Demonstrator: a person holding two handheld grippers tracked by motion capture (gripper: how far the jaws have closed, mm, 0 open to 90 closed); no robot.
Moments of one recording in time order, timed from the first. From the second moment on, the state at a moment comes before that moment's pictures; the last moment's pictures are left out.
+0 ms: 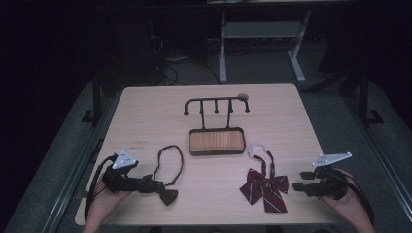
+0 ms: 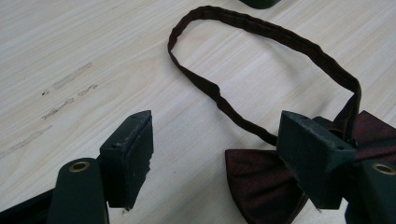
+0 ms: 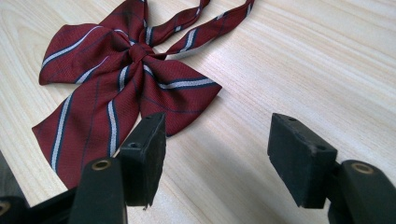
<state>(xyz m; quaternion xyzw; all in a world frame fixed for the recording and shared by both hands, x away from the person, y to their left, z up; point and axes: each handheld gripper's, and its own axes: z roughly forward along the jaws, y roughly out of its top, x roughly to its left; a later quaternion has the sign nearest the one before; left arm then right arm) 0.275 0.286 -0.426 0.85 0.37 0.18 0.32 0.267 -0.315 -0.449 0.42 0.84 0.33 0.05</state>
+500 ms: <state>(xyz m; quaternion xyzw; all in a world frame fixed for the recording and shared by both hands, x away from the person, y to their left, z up) 0.272 0.284 -0.425 0.86 0.36 0.19 0.32 0.272 -0.301 -0.436 0.40 0.85 0.34 0.05</state>
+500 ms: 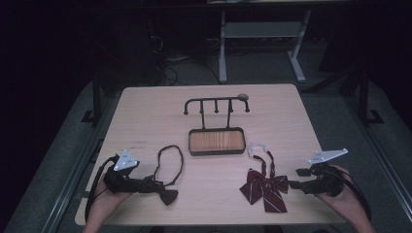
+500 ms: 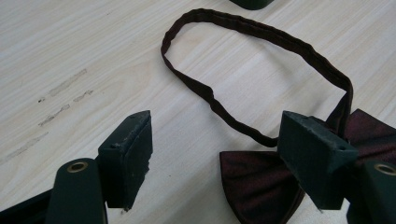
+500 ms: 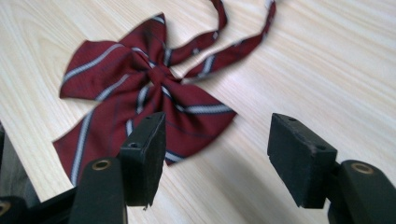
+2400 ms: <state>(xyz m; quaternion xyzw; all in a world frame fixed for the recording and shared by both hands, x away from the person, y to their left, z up) 0.271 0.280 -0.420 0.86 0.34 0.21 0.33 0.368 -0.237 -0.390 0.37 0.90 0.24 0.05</state>
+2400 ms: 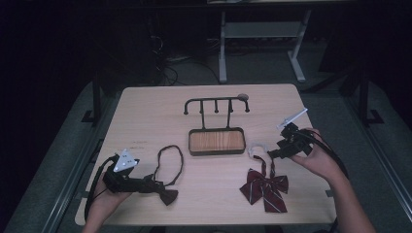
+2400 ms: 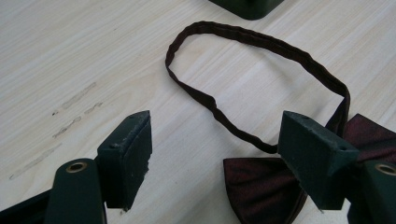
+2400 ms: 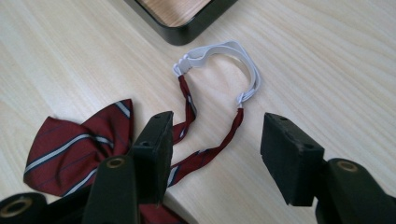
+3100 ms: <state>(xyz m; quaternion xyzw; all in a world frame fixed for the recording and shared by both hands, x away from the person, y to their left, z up) 0.270 0.280 -0.418 0.85 0.34 0.21 0.33 0.399 -0.222 -0.415 0.38 0.90 0.18 0.04</state>
